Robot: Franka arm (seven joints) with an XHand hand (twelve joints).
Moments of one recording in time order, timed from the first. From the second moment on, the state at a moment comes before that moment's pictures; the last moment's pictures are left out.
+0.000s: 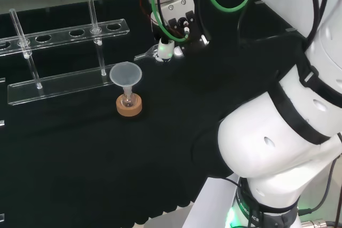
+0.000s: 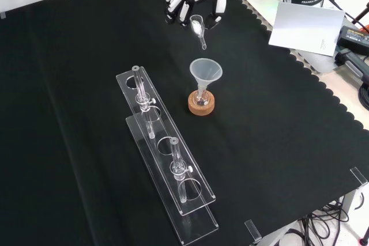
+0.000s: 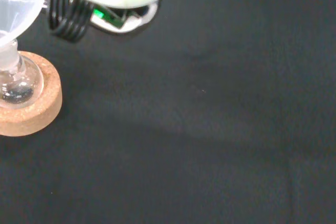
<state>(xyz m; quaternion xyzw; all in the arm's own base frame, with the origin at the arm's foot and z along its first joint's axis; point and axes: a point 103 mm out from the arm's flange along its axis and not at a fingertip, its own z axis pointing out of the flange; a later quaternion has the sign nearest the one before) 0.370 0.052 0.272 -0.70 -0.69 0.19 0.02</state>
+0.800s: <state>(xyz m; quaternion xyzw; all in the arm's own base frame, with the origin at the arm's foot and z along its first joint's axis) 0.382 0.073 0.261 -0.69 -0.68 0.26 0.00</state>
